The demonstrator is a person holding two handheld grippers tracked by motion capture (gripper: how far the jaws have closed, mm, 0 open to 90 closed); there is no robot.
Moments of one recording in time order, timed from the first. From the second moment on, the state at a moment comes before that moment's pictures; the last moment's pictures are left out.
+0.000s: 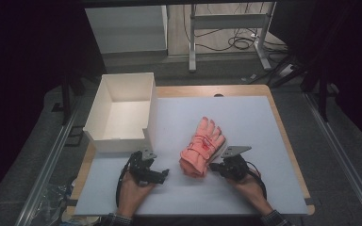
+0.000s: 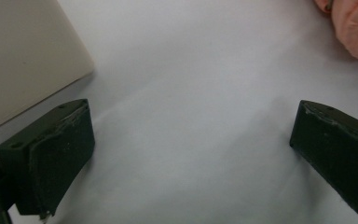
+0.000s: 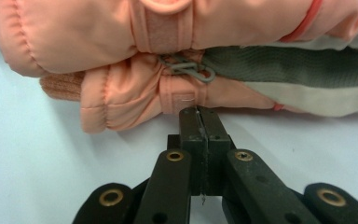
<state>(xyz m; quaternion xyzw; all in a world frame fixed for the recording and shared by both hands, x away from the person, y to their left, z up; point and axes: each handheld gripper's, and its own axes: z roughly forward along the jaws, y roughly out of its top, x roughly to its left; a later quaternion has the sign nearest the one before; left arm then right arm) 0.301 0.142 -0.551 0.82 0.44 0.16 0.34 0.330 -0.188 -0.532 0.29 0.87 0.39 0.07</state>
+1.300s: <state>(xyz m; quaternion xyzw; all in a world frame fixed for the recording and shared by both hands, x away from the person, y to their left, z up) 0.301 0.142 -0.551 0.82 0.44 0.15 0.33 0.339 -0.172 -0.530 0.29 0.87 0.39 0.10</state>
